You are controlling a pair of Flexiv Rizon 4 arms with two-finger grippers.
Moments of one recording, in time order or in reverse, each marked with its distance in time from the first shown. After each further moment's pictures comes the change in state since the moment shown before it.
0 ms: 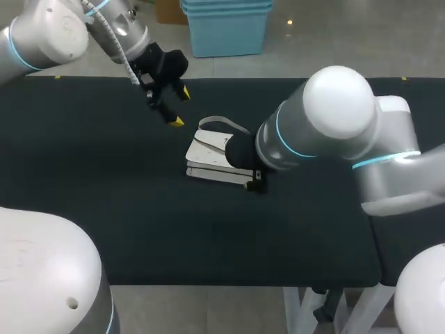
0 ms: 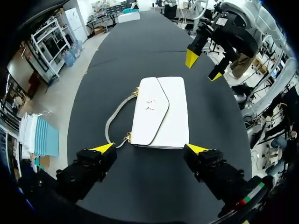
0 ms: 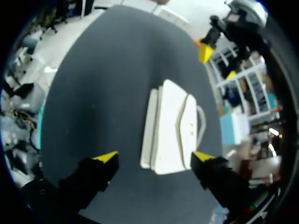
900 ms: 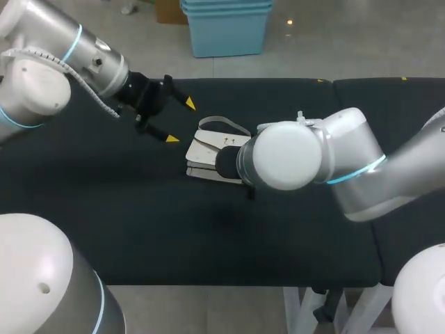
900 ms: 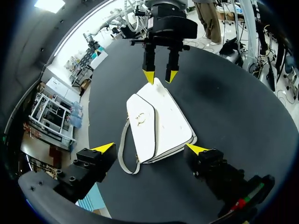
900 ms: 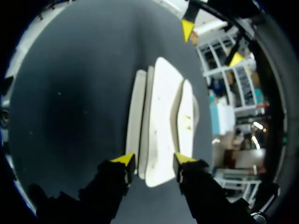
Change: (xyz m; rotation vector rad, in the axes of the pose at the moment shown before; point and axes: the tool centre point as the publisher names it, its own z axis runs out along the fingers) left arm 0.018 0.002 0.021 0.203 -0.179 0.565; right arm -0.012 -0.011 0.051 0.133 -0.172 -0.006
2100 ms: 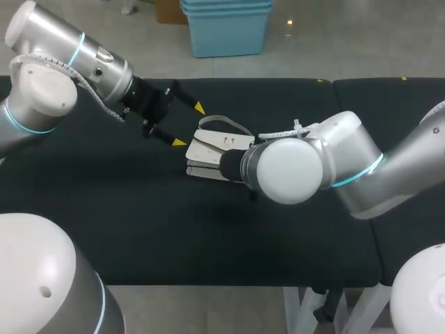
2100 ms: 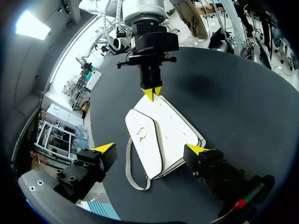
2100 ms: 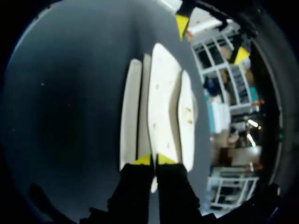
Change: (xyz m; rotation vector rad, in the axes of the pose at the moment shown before) left arm -0.004 -0.013 0.022 0.102 -0.035 0.186; right arm -0.003 -0.010 0.025 -0.007 -0.060 0.024
